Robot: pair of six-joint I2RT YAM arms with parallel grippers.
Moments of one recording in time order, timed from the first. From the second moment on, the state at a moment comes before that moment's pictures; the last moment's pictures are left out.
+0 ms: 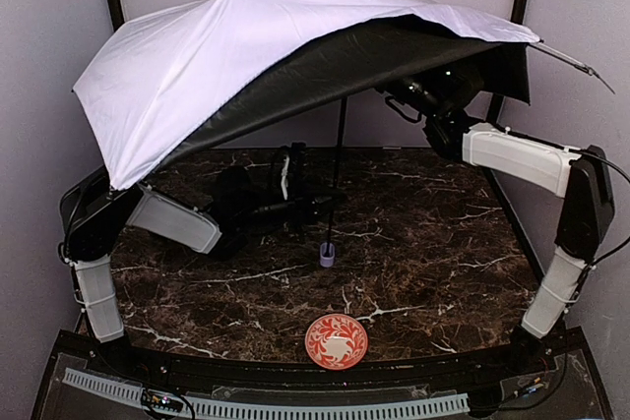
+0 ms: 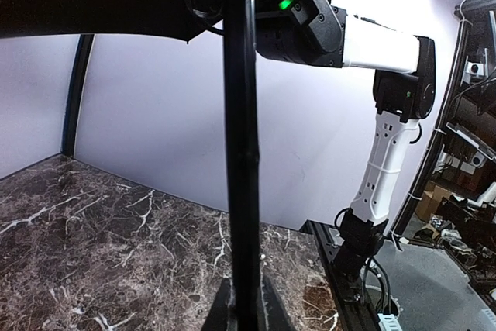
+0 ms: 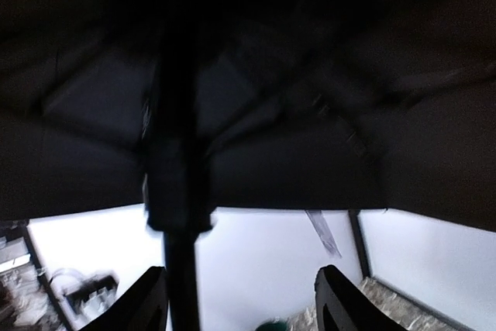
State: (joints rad) left arm -0.80 1.91 0.96 1.18 0.65 -0.43; right arm 0.60 1.75 1.50 0.80 -0.64 0.68
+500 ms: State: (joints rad) left arm -0.82 1.92 0.96 1.14 0.57 -0.37; right arm 0.61 1.73 1.46 0.88 -0.42 0.65
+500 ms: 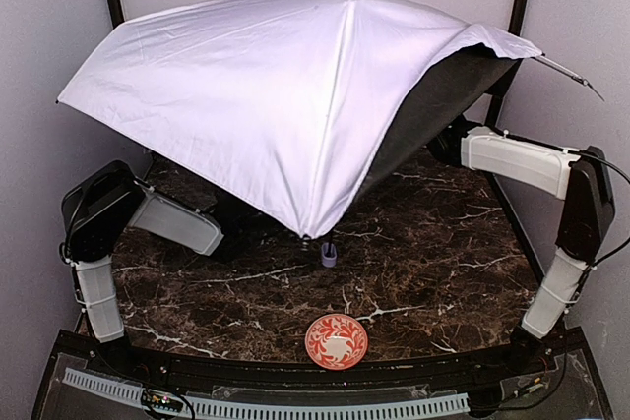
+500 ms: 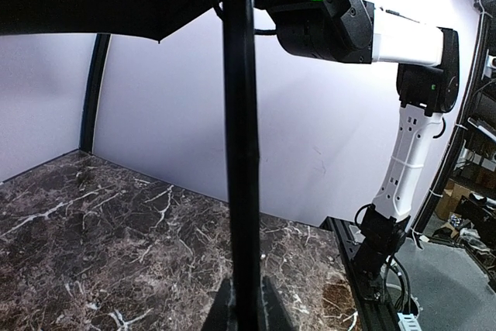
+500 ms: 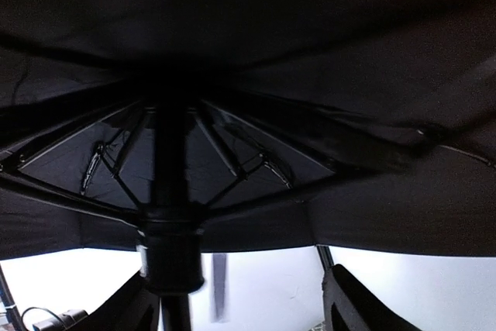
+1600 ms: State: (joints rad) left arm -0.82 1.92 0.96 1.14 0.57 -0.38; right arm 0.60 1.72 1.46 0.92 -0.42 0.65
